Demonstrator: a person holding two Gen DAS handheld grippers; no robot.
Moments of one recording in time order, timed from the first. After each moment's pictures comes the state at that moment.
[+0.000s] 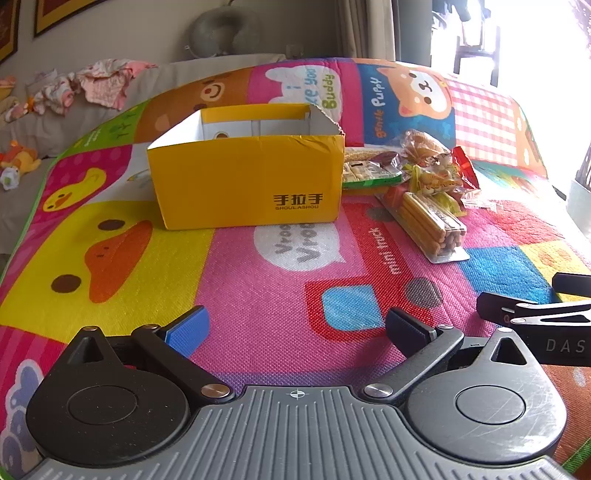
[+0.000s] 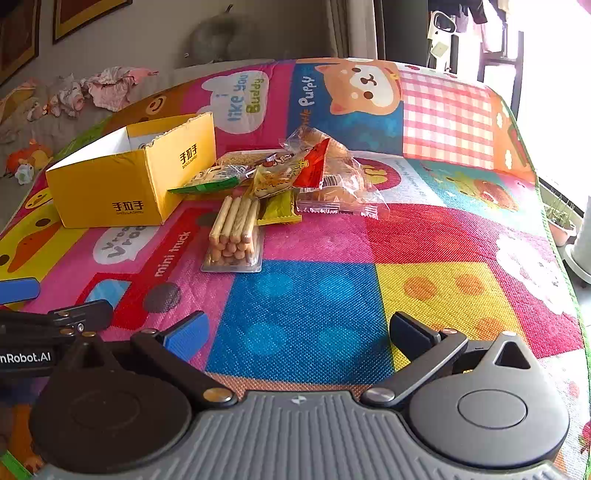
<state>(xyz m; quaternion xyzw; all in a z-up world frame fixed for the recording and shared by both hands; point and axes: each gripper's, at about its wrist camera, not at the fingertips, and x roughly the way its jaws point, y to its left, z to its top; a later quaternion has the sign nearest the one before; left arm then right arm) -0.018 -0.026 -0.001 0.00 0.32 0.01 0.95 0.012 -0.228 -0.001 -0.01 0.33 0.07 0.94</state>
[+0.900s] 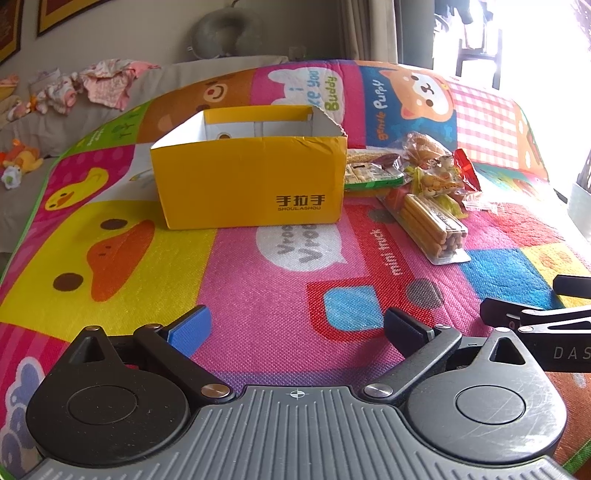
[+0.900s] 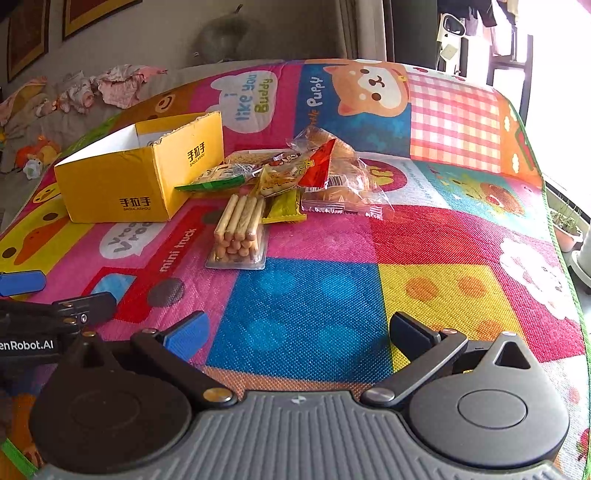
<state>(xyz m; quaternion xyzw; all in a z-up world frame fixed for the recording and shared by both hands) -0.020 -0.025 -0.001 0.00 0.31 0.01 0.95 0.009 -0.231 -0.001 -0.01 0.33 0.09 0.94</state>
